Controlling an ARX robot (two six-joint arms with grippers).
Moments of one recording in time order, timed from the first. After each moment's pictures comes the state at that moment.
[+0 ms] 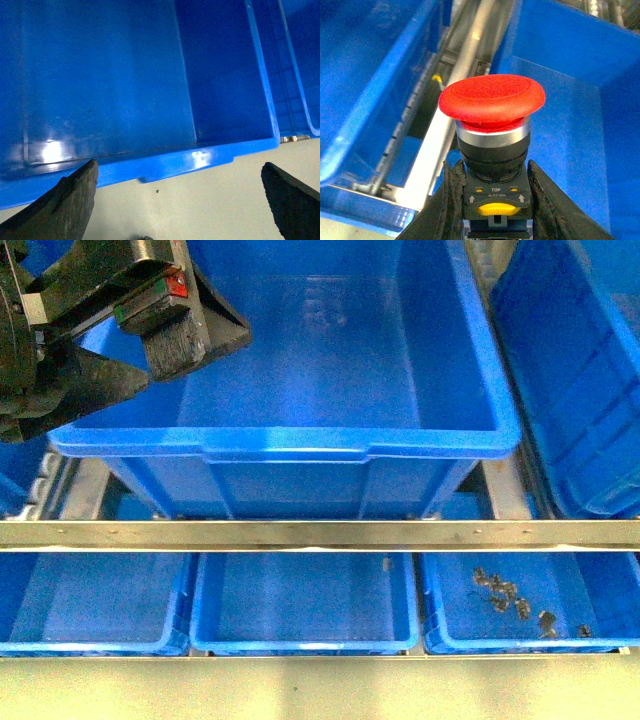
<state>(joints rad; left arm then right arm) -0.32 1.50 0.61 0.43 0.29 -0.44 -0.06 1.21 0.44 0.44 -0.12 -0.34</state>
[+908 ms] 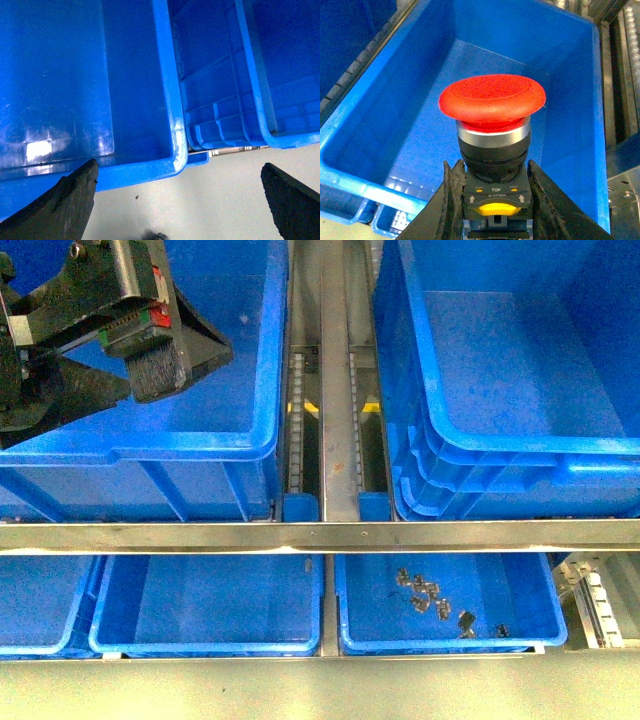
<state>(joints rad) -0.30 1.51 0.60 0.40 0.26 -0.38 -0.01 1.23 0.44 0.47 -0.11 -0.33</state>
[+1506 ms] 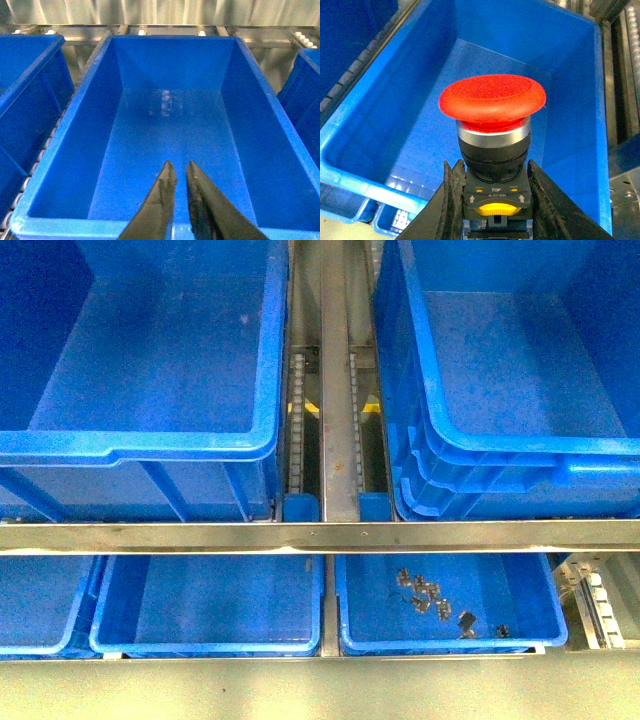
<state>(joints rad) -0.18 1.27 0.16 1.09 -0.18 -0.02 0.00 1.23 0.44 0.47 -0.11 -0.33</state>
